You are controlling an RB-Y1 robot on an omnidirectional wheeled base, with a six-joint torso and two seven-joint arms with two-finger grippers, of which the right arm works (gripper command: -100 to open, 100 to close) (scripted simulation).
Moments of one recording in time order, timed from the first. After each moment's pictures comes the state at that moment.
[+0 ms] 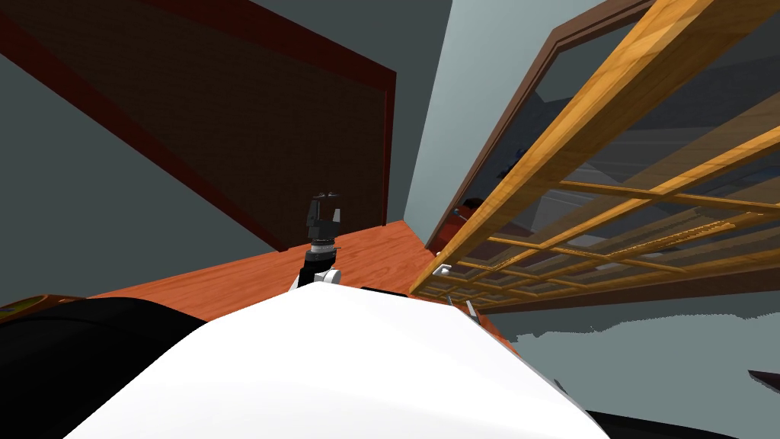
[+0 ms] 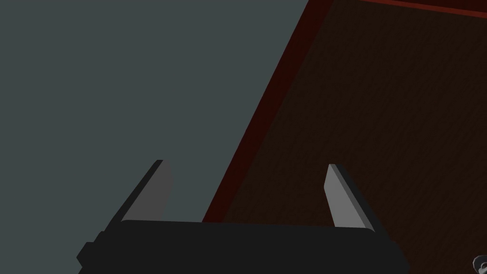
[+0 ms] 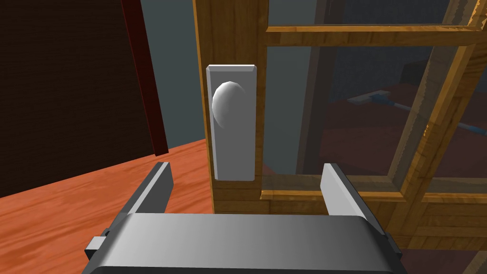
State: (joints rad) arm 0.42 -0.53 0.44 -0.77 -0.51 -1.29 -1.75
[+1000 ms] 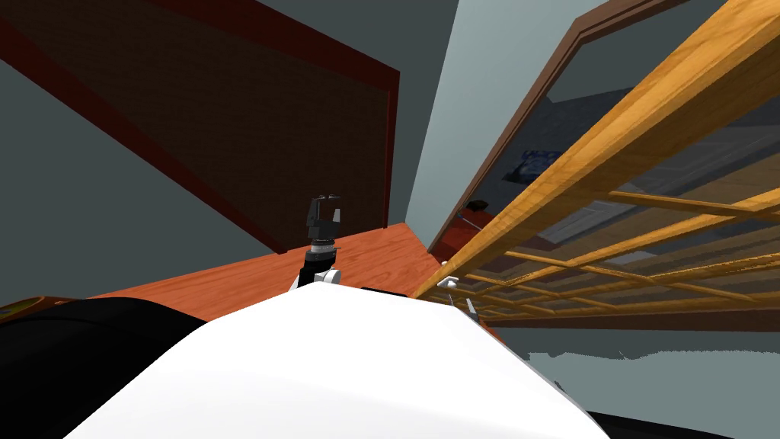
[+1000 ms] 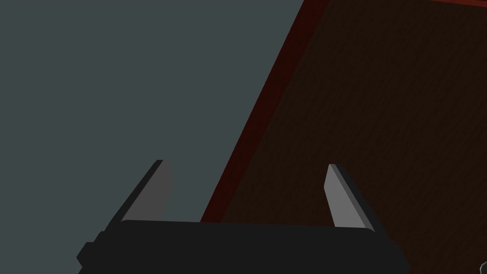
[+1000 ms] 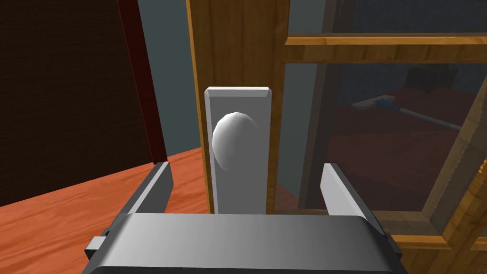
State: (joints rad) arm 0.40 -0.53 0.42 -0.77 -0.52 -1.27 -1.75
